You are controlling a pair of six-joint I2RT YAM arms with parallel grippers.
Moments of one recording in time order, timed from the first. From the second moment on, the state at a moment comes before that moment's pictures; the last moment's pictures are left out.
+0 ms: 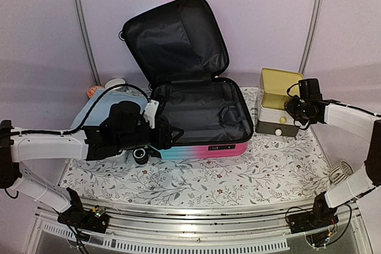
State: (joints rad) left arm -0.90 1.31 0.77 0.16 -0.05 -0.34; right arm 0.15 1.39 0.94 -0.24 0.24 0.82
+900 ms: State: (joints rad) left arm -0.90 1.32 0.77 0.18 -0.04 -0.34; right arm 0.07 1.24 1.18 -0.44 0.35 0.61
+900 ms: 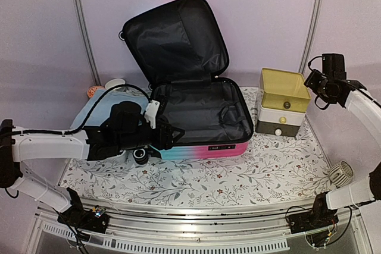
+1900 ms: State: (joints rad) left arm -0.90 1.32 0.77 0.18 -0.03 -0.33; right arm -0.05 1.51 1.35 -0.66 0.22 0.61
